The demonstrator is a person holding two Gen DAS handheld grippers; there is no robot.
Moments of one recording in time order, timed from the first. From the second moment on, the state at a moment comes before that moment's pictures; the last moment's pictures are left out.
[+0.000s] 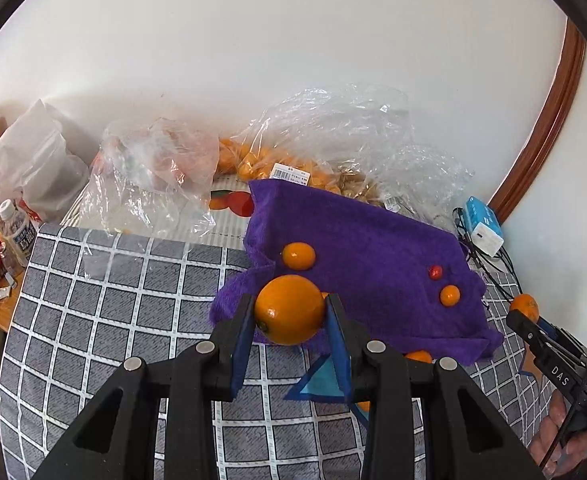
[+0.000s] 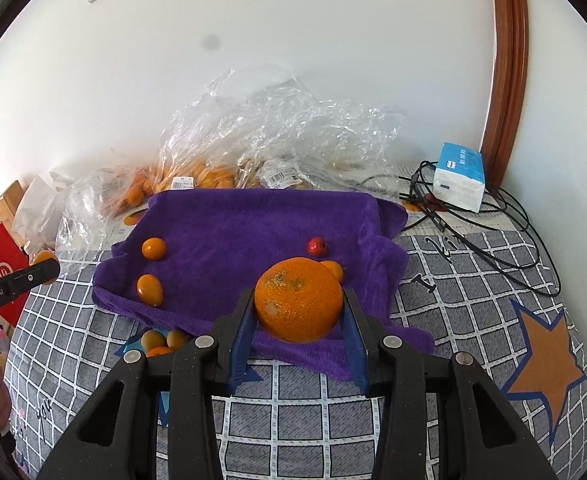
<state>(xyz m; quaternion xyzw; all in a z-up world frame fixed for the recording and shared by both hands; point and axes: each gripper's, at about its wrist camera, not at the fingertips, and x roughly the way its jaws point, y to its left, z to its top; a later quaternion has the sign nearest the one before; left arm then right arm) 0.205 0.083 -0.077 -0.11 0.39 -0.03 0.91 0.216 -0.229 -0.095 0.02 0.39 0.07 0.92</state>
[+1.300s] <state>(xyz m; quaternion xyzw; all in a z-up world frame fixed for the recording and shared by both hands) 0.301 0.052 -0.139 -0.08 0.45 -0.04 0.89 0.296 -0.219 -0.176 0.00 0.46 0.05 0.89</state>
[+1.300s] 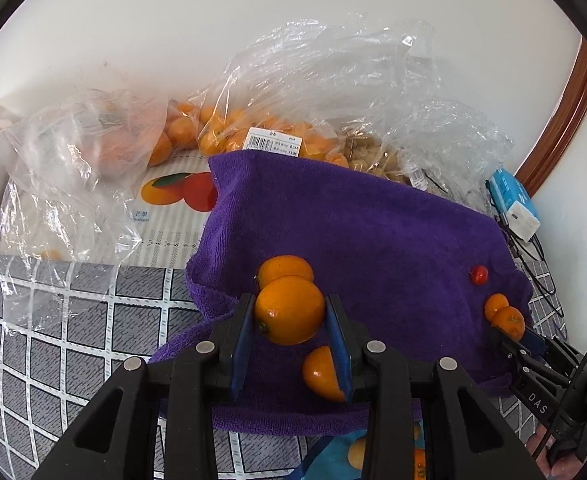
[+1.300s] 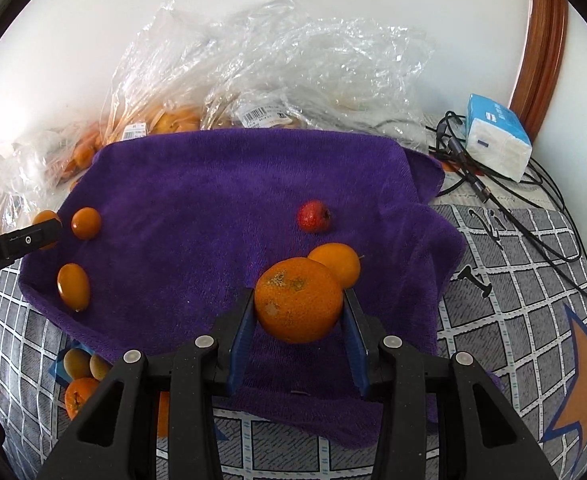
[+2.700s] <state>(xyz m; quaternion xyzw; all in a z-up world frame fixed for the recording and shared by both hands) 0.250 0.060 -0.106 -0.09 0.42 -0.03 0.91 0.249 -0.215 -0.128 -0.01 0.41 0.04 0.91</state>
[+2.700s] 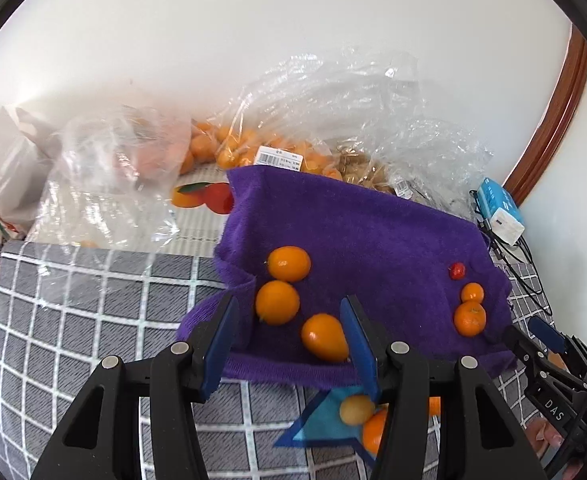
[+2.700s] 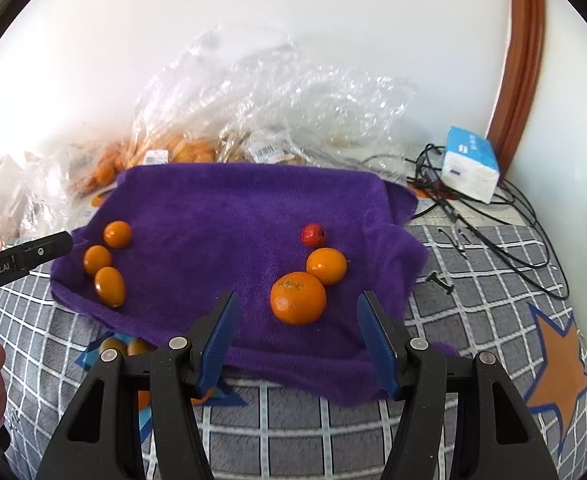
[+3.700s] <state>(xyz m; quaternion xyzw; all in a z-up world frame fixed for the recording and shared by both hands) 0.122 0.098 -0.172 -0.09 0.44 0.02 0.89 0.177 -0.169 -0.173 -0.01 0.43 0.13 0.90</state>
